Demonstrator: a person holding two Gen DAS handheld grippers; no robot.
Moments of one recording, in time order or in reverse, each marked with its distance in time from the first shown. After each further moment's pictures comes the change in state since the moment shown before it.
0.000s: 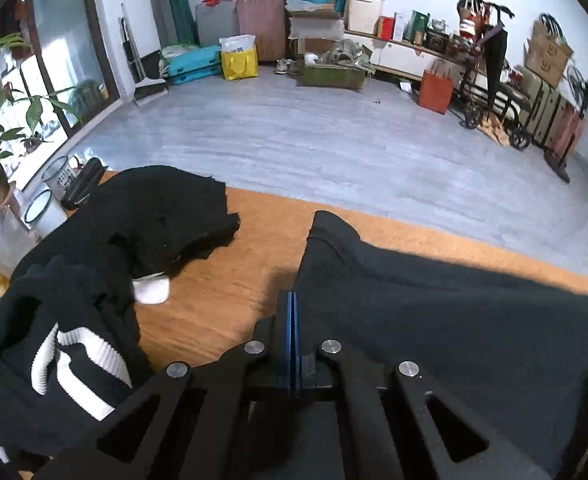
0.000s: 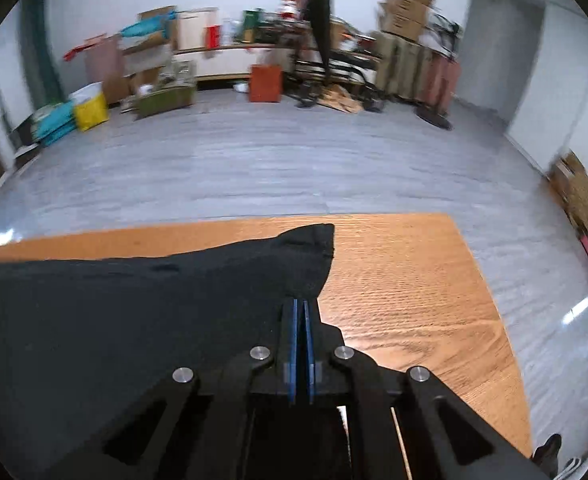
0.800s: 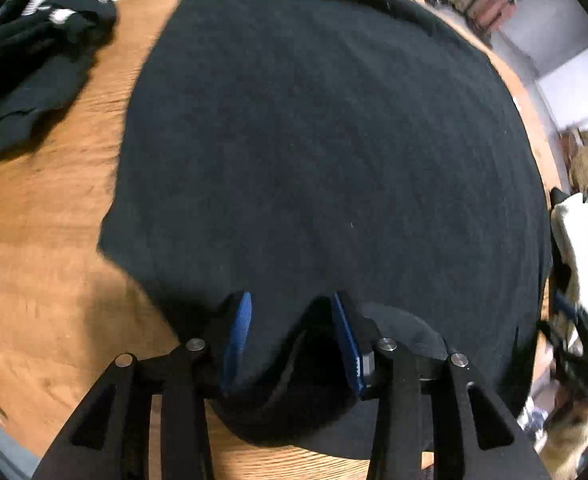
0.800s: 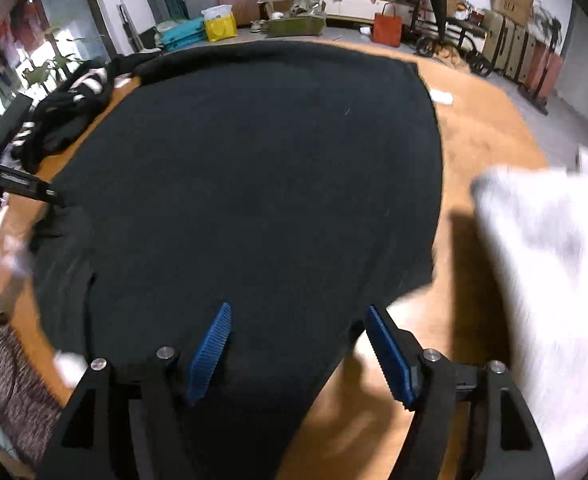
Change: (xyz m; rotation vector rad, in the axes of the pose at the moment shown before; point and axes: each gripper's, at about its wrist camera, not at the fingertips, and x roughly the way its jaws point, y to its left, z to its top) left arm -0.129 0.014 -0.278 0.146 0.463 -0.311; right arm -0.205 -0.010 -0.348 -0.263 0.153 0.386
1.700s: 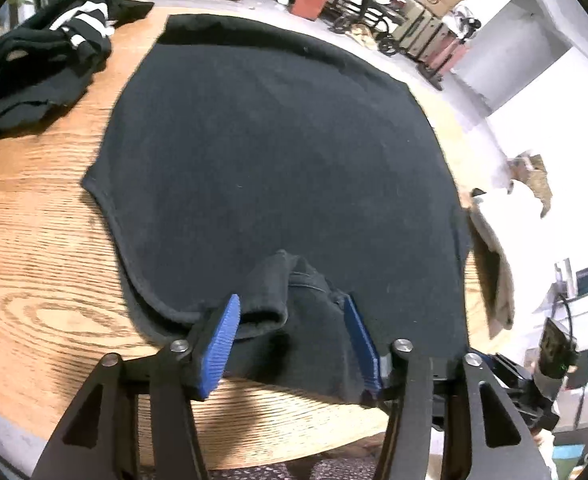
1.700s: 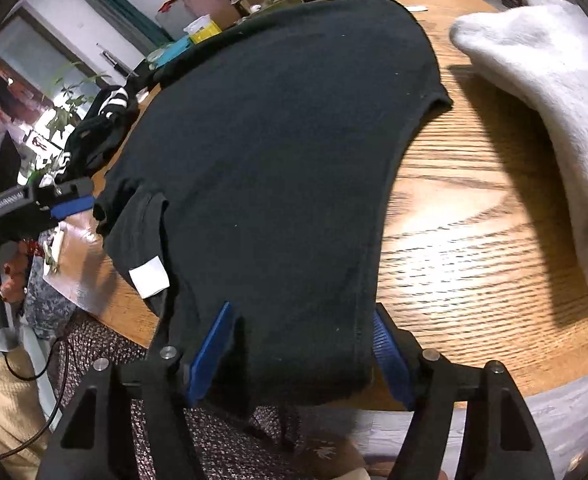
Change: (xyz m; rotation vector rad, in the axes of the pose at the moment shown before) left arm -0.051 -0.024 -0.062 0.035 -0.181 -0.129; right arm 0.003 0.006 -0.059 0.221 0.066 0.204
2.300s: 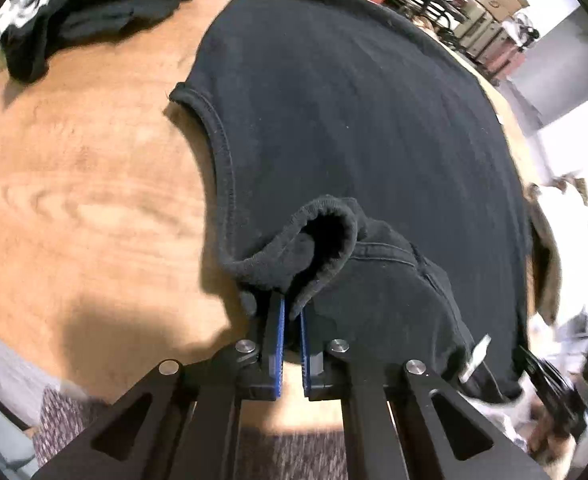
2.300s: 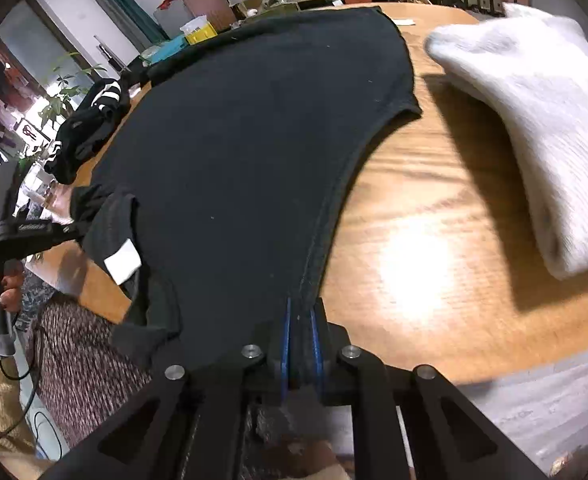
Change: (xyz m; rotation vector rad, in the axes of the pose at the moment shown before) left arm -0.004 0.053 -0.068 -0.143 0.079 0.069; right arm -0.029 -0.023 -0.031 -0.022 -0.012 -0.078
